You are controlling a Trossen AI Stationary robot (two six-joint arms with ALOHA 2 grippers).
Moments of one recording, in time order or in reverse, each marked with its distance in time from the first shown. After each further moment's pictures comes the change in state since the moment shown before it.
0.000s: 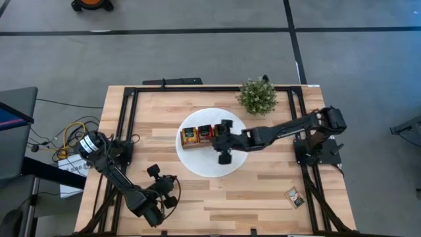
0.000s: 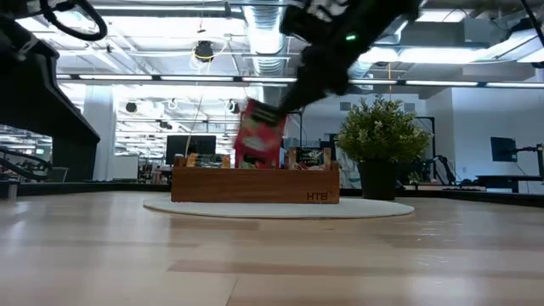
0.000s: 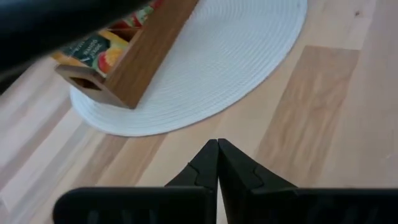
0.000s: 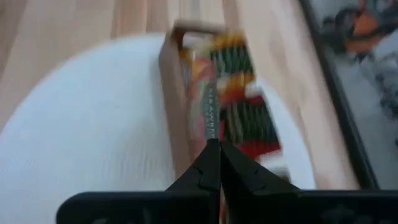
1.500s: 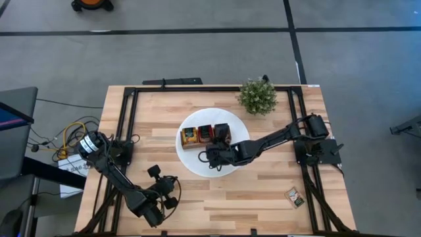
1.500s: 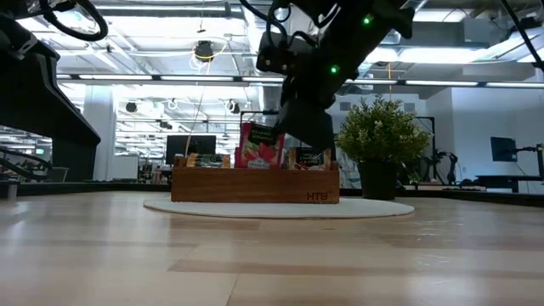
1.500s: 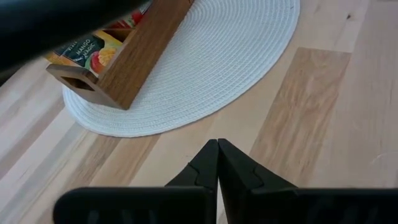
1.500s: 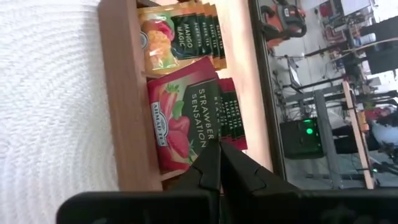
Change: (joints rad) left arm -0.001 0.000 -0.004 0.025 -0.001 0.005; right arm 0.089 0.222 0.110 -0.015 0.437 -0.105
